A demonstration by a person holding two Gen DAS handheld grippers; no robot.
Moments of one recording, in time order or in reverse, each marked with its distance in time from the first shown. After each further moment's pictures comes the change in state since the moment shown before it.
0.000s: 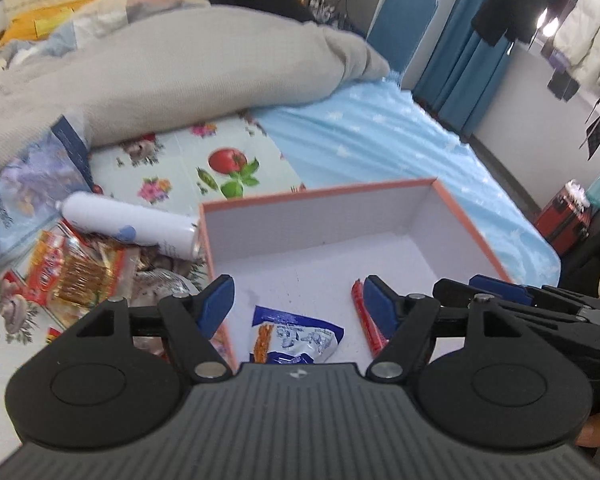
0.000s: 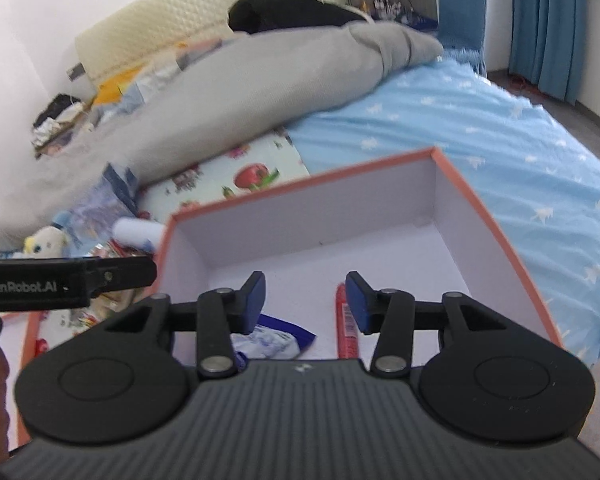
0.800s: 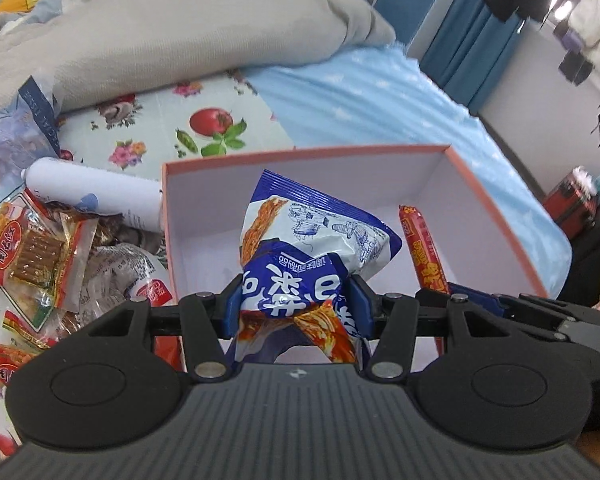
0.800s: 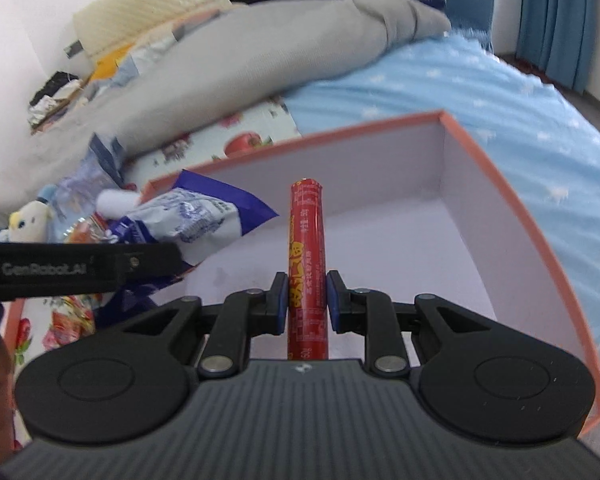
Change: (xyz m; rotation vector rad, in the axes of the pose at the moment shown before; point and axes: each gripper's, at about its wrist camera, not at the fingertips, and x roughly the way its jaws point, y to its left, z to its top) left arm 0.086 -0.013 -0.013 -0.017 0.110 0.000; right arm 0.063 -0.024 -0.020 -0.014 0.113 -0.014
